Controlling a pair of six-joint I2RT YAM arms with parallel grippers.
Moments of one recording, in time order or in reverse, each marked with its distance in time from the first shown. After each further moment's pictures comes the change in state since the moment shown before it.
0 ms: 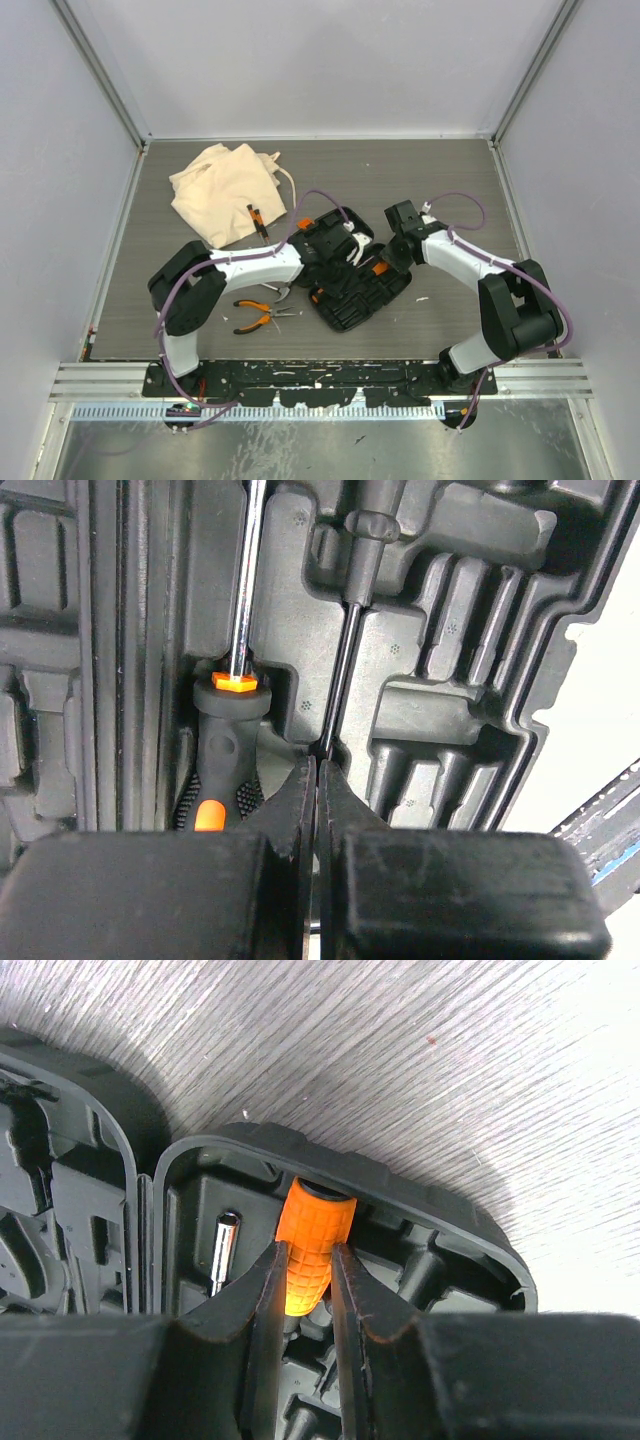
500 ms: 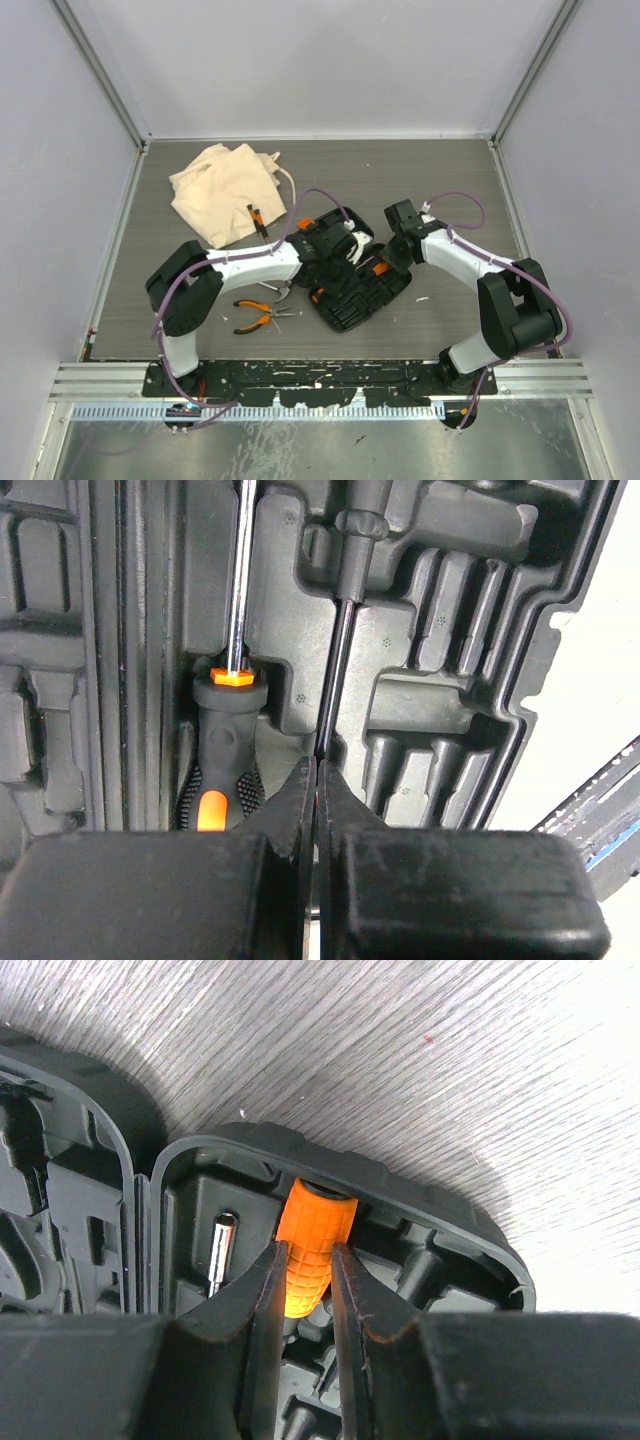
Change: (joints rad) left arm 0.009 -0.018 0.013 -0.020 0.027 0.028; right arm 0.001 0.005 0.010 -0.013 0.000 -0.001
